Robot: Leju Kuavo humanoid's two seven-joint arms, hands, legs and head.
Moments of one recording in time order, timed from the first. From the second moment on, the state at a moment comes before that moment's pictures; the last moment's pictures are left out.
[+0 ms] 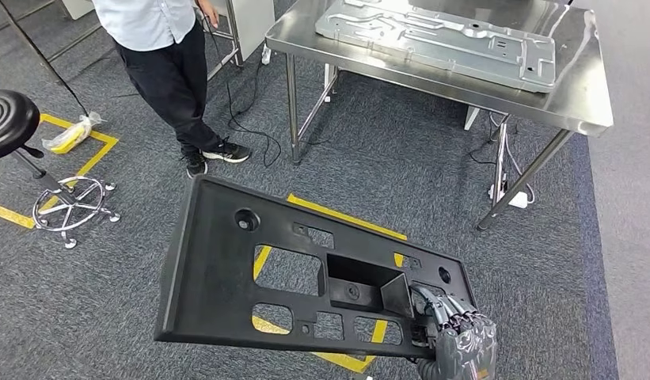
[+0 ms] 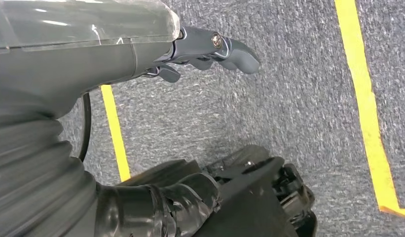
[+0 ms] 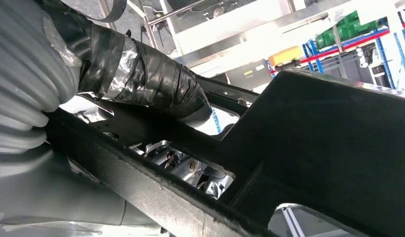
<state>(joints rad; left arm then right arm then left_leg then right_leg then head) -0.12 -0.07 -1.56 -0.14 1.20 0.37 -0.35 0.33 0.17 0.16 -1.87 1.13 -0.69 -0.47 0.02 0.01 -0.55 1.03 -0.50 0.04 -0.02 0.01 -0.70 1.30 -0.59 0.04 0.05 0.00</state>
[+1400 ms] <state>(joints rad) -0.12 -0.06 -1.56 -0.14 1.20 0.38 -0.35 0.32 0.18 0.15 -1.86 1.10 -0.69 -0.49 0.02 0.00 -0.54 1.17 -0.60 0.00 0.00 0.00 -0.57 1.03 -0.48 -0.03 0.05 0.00</state>
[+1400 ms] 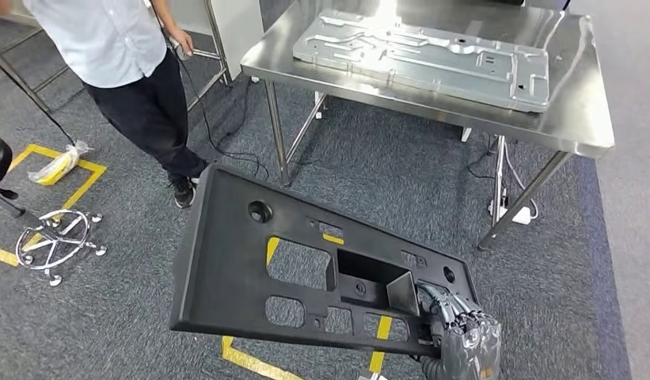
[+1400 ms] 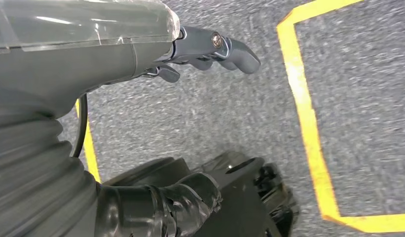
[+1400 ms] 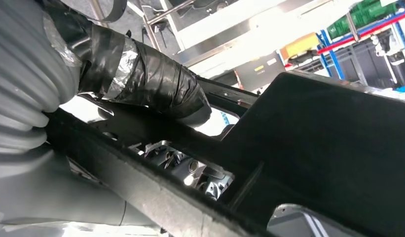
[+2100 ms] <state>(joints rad) -0.11 -0.06 -1.56 -0.14 1.21 0.38 -0.35 0.32 0.18 0.14 -1.86 1.09 -0.69 -0.49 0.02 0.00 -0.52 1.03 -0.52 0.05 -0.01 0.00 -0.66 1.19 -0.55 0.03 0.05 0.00</state>
